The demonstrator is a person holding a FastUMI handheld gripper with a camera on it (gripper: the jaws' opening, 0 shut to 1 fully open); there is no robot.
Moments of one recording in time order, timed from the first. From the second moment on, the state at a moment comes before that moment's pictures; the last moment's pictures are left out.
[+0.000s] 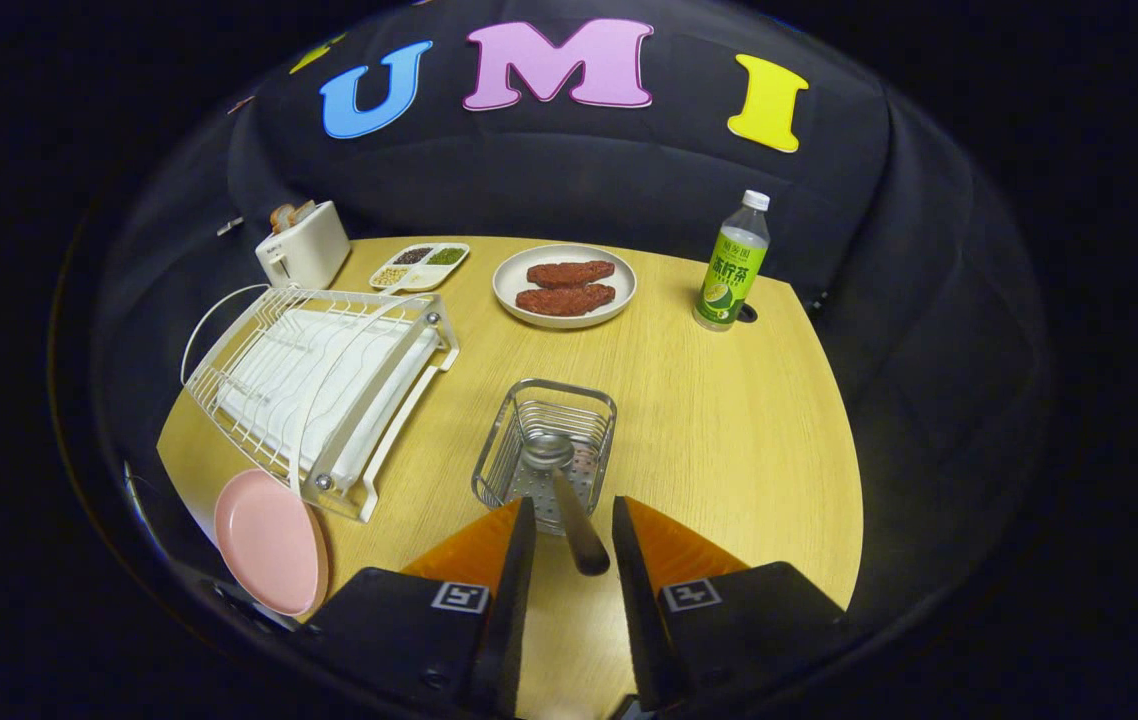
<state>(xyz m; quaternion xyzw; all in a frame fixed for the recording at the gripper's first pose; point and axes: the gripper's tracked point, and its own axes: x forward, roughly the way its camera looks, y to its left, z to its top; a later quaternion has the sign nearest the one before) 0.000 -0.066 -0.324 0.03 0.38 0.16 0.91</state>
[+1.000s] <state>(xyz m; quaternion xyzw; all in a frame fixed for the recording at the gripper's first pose) 0.046 -0.066 -0.231 0.07 0.30 0.12 0.95</state>
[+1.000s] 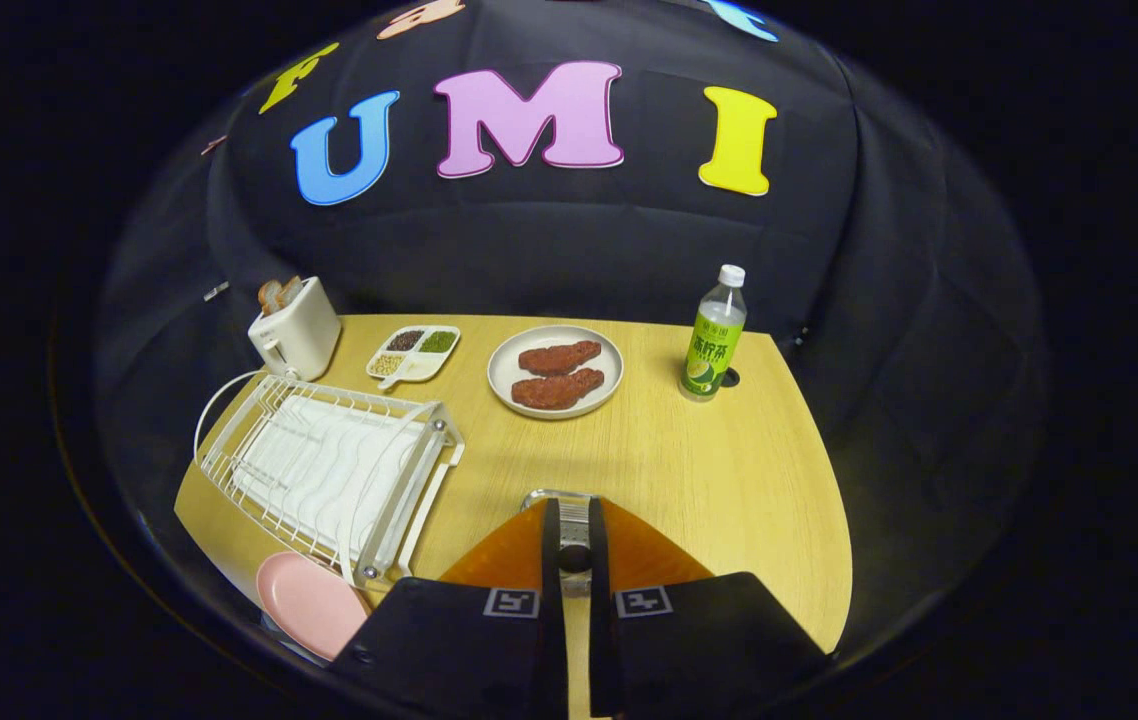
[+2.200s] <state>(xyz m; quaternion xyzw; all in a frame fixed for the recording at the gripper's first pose) -0.115 0.128 -0.145 0.07 0.28 0.33 0.90</state>
